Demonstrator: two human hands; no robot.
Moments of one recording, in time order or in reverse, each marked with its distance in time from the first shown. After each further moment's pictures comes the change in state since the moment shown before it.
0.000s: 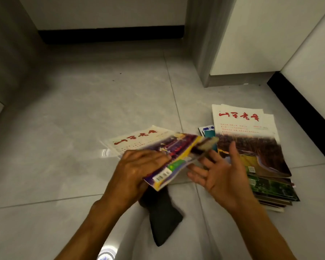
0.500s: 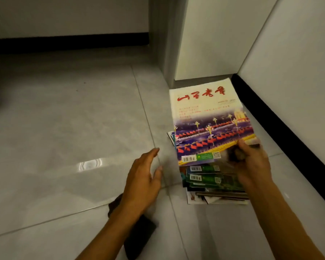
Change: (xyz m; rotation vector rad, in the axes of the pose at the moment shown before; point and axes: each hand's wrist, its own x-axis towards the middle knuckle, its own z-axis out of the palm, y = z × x) left_hand 0.056 0.070 0.080 -0.334 -0.146 -0.732; right_hand -0.021 -0.091 -0.088 -0.139 0.577 -0.522
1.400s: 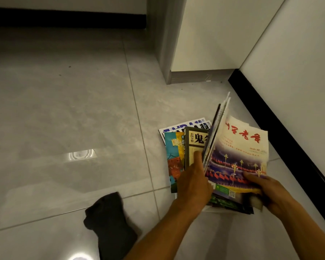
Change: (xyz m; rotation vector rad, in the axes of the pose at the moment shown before) left_hand 0.038 0.064 0.143 -0.086 -0.279 -0.062; right_hand 0.079 0.026 -0.107 -0.559 0.049 0.353
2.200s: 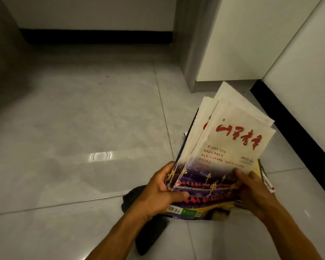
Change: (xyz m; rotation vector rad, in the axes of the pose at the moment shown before) left_hand -0.095 -0.060 -0.144 -0.590 -0.187 -0.041; right_hand -0.079 0.004 0.084 0.184 -0.397 -0.198
